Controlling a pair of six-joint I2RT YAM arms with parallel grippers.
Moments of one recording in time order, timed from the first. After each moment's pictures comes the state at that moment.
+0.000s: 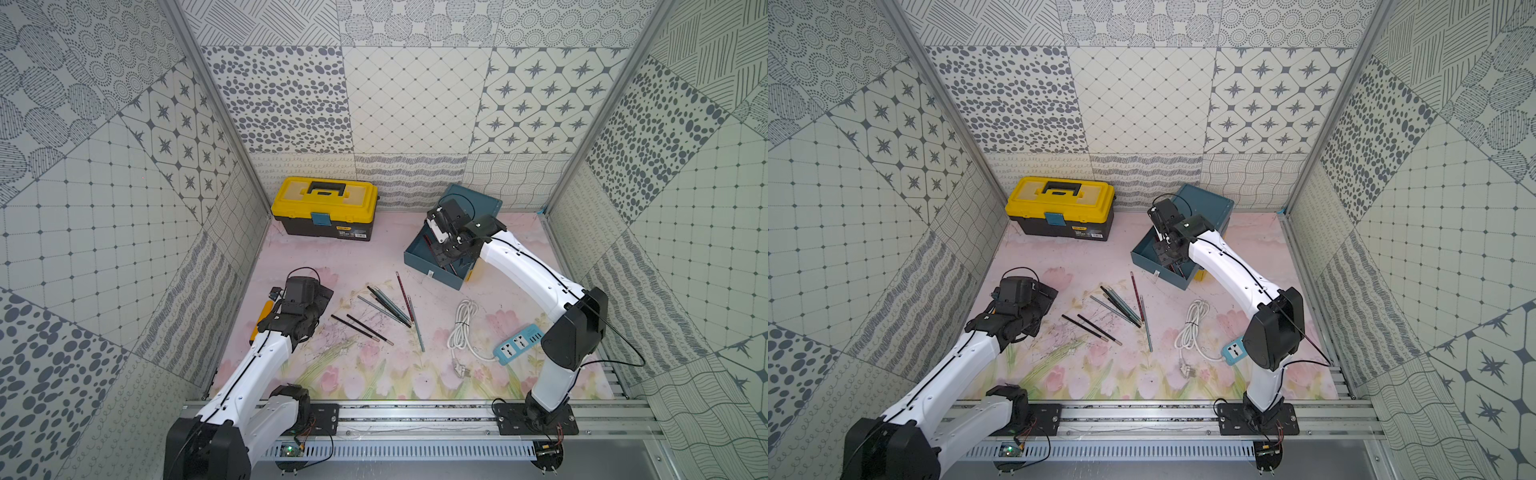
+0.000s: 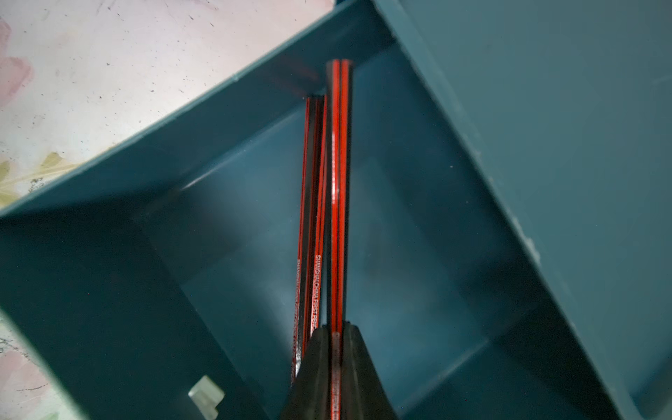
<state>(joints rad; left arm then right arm) -0.08 1.00 0.61 -0.48 -0.09 -1.18 0.62 1.80 1.80 -1.07 0.26 0.07</state>
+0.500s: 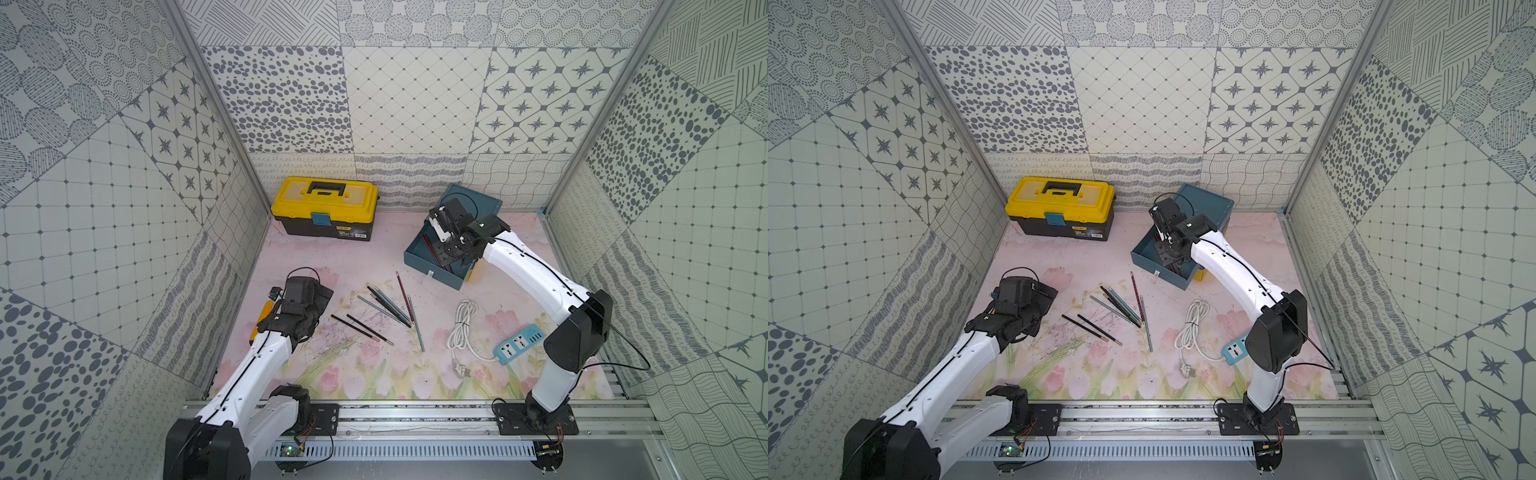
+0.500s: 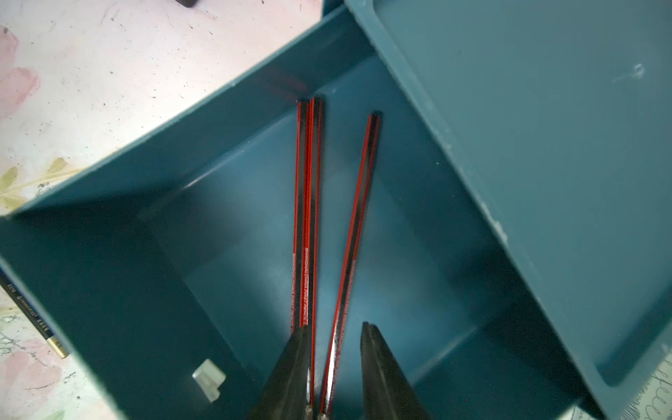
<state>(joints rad) -0.08 1.00 0.61 -0.48 -0.09 -1.18 0.62 1.77 1.80 -1.08 0.26 0.08</state>
